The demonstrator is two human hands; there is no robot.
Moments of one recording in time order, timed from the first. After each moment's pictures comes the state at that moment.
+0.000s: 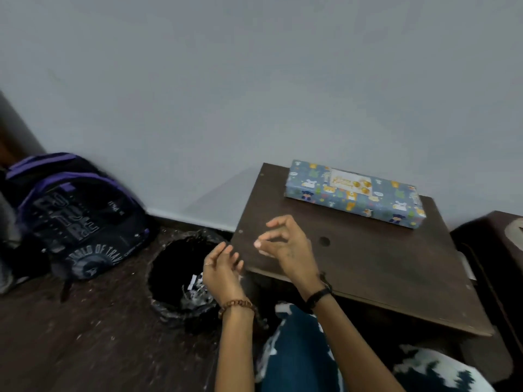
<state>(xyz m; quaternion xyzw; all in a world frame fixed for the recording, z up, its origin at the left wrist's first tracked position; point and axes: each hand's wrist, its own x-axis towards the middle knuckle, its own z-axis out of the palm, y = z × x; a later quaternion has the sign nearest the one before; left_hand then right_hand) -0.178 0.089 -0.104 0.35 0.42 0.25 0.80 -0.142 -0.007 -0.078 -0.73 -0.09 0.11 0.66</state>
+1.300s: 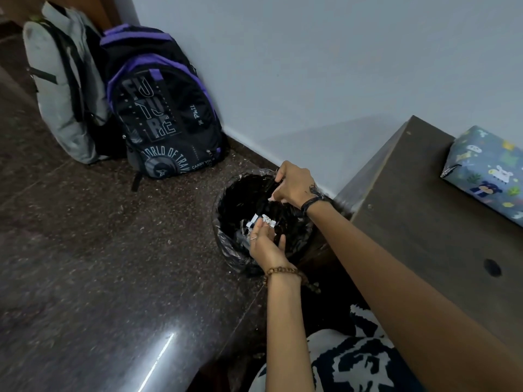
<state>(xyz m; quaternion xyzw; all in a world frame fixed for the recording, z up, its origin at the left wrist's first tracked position) -0.170 0.183 -0.203 0.09 0.58 0.24 0.77 -0.062 0.207 -0.181 -0.90 -0.24 0.25 0.25</state>
